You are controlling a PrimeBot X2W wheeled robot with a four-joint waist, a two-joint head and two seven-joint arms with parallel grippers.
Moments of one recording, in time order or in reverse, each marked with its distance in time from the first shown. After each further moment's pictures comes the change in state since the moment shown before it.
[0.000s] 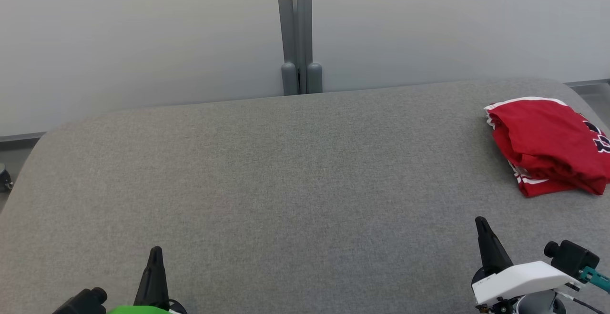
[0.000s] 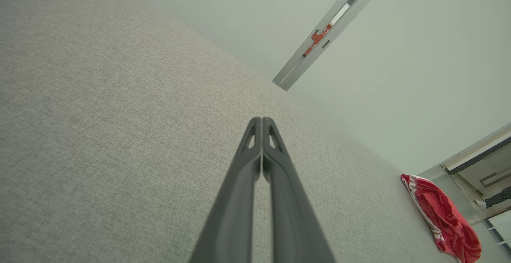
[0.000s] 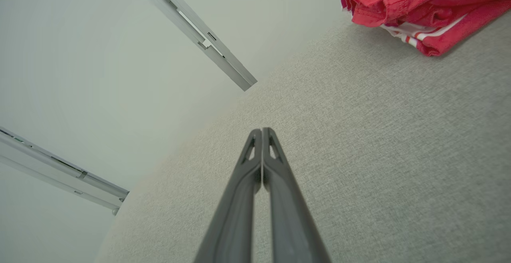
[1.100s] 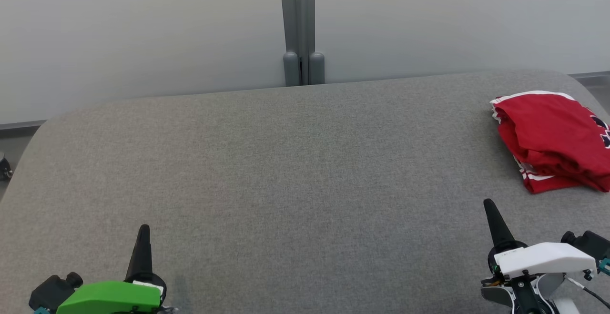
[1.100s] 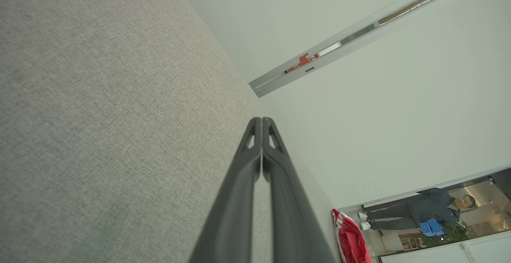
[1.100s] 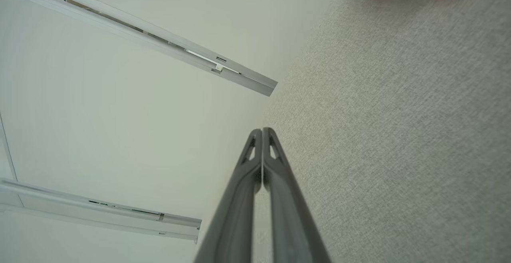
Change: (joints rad) left arm -0.099 0.008 0.061 0.042 -0.404 -0.045 0.100; right arm -0.062 0.013 -0.068 -0.005 0.375 0.000 0.106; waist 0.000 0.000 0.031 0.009
